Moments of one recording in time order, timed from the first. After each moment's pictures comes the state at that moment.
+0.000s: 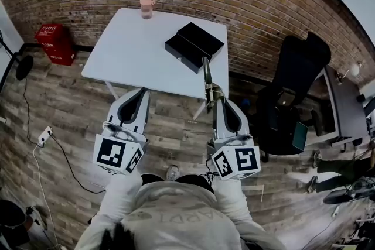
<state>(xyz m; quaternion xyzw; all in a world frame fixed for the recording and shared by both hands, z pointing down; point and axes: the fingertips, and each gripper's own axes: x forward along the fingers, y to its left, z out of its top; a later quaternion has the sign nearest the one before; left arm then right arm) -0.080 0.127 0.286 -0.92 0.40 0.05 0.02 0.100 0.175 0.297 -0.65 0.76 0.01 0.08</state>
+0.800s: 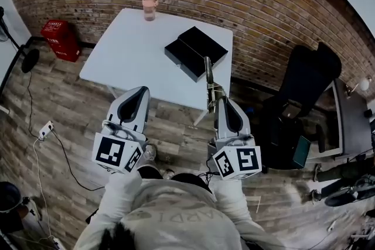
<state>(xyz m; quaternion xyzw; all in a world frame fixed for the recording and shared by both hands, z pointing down) -0.030 0.078 0.293 -0.90 0.43 0.04 0.02 0.157 0.115 0.308 -0.62 0.78 0.00 0.09</state>
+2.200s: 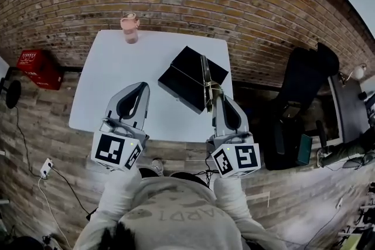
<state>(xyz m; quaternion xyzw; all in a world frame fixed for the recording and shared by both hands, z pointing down) -0.022 -0.157 0.291 -0.94 0.34 0.04 0.03 0.150 -0.090 0.312 -0.69 0.72 0.00 0.08</state>
